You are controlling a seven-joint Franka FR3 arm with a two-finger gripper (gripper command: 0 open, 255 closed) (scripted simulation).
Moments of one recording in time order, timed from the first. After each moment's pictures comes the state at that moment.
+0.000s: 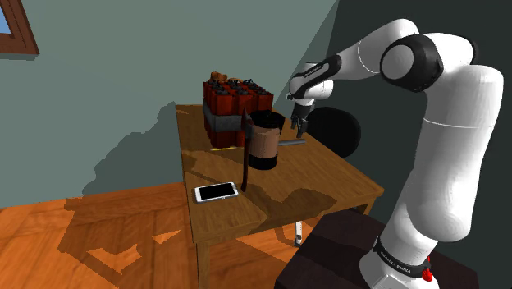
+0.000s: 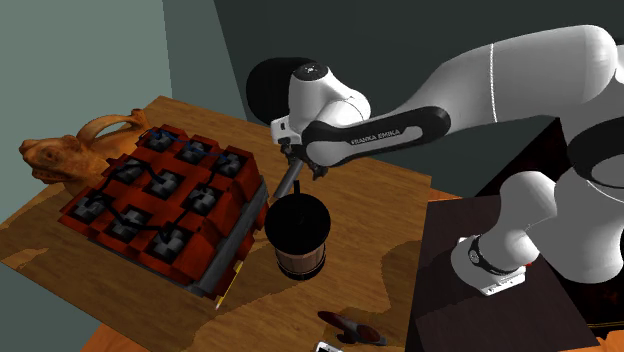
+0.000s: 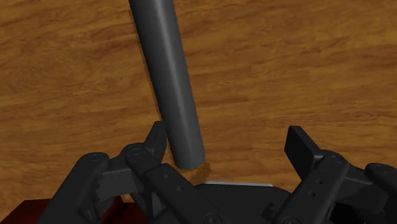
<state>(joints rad) 0.08 0.20 -0.59 -1.99 0.14 2.23 -1.44</state>
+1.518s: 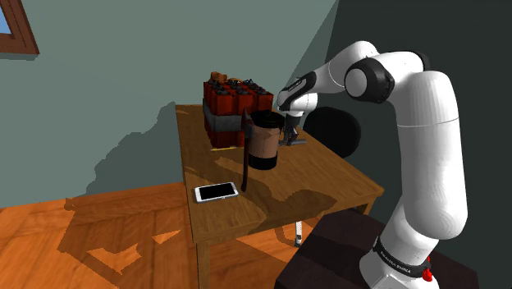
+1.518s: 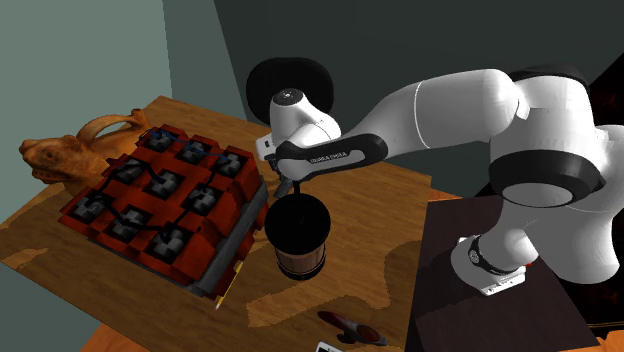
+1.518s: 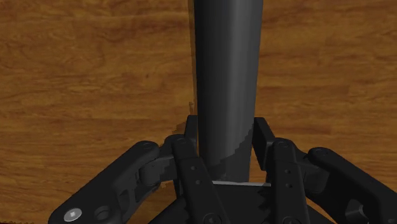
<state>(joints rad) -0.02 0.46 -0.51 -1.83 0.30 2.29 -1.66</state>
